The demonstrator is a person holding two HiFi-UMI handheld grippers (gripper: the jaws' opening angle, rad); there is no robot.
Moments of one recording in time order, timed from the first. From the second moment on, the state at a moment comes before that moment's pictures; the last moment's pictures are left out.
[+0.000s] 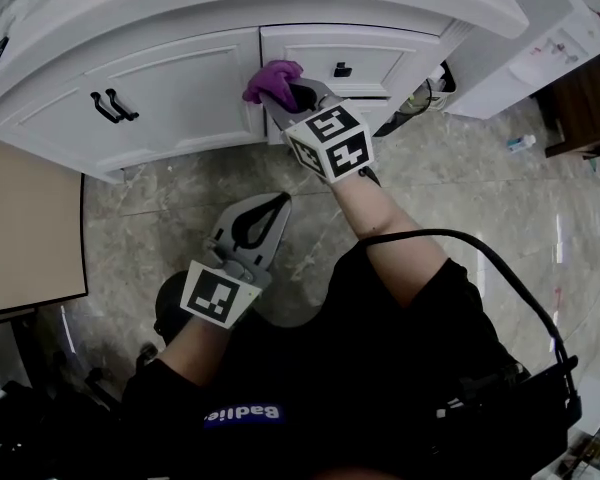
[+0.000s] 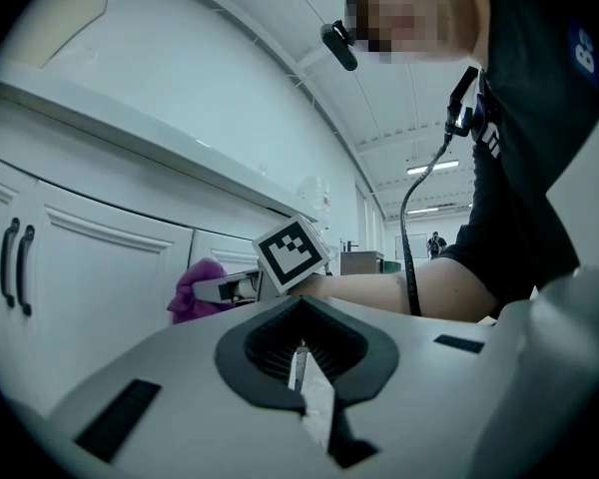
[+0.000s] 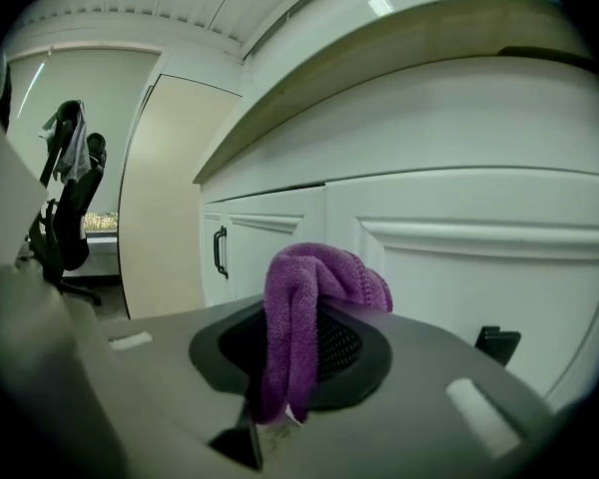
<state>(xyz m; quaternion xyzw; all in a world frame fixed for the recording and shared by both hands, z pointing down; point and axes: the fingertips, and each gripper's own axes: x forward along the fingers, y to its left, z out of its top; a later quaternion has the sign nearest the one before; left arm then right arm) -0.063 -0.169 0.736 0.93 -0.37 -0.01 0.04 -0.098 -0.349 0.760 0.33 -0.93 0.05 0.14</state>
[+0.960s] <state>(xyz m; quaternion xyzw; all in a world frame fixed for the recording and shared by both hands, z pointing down) -0.046 -0.170 0.758 0.93 -0.36 0.00 0.06 0.134 -0.398 0.848 0.51 -0.83 0.09 0.22</state>
